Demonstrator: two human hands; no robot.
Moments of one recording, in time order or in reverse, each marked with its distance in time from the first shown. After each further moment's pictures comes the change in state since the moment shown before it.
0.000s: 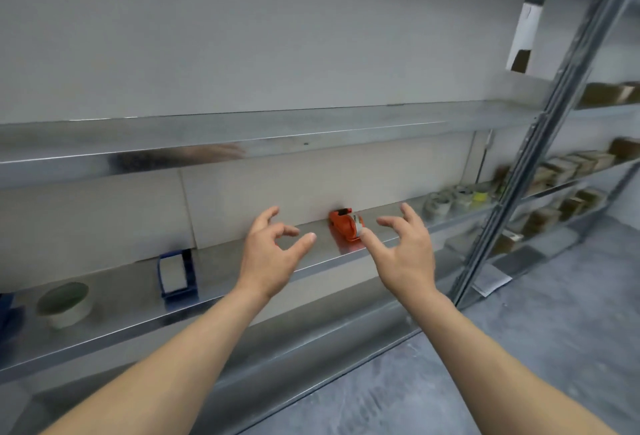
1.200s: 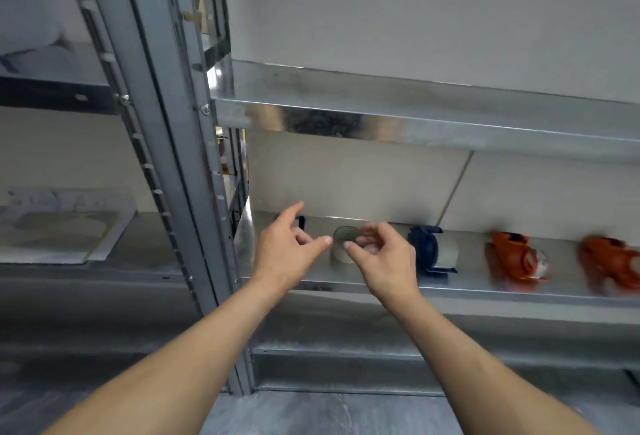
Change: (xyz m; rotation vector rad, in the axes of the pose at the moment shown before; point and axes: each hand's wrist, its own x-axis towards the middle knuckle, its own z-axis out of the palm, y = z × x) left_hand -0.069 -0.253 -0.427 0.014 0.284 -0.355; right_hand -0.220 -0.309 0.396 0.247 -0.556 -0.099
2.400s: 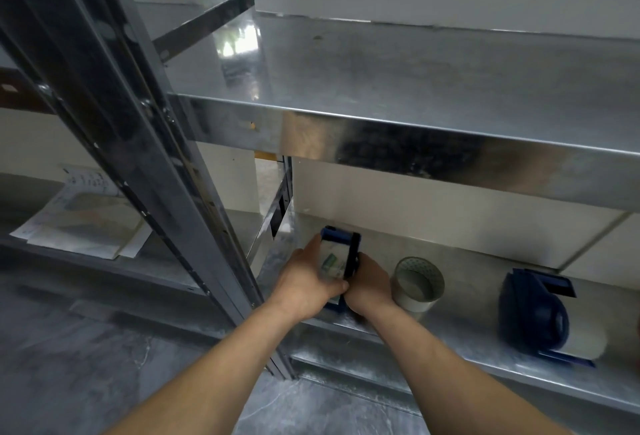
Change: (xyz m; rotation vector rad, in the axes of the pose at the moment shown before) left_hand 0.108 -0.104 0.022 0.293 -0.167 -0.299; right_hand 0.120 0.060 0.168 -0.343 -0.576 0.158
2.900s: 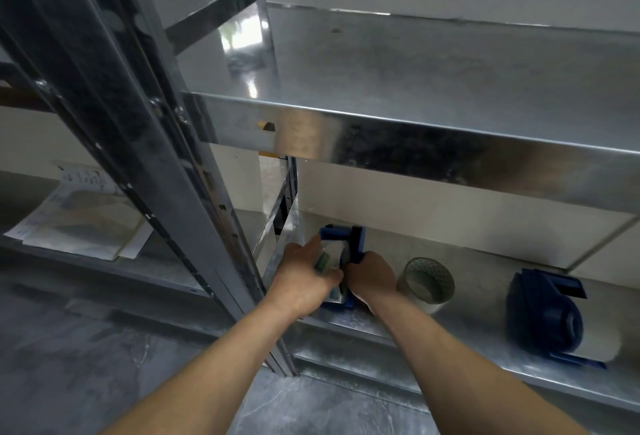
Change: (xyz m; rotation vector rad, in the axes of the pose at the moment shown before) left_hand 0.008 -0.012 -0.016 0.002 0.000 -0.023; right_hand 0.020 -0.012 0.009 0.168 -0.010 0.195
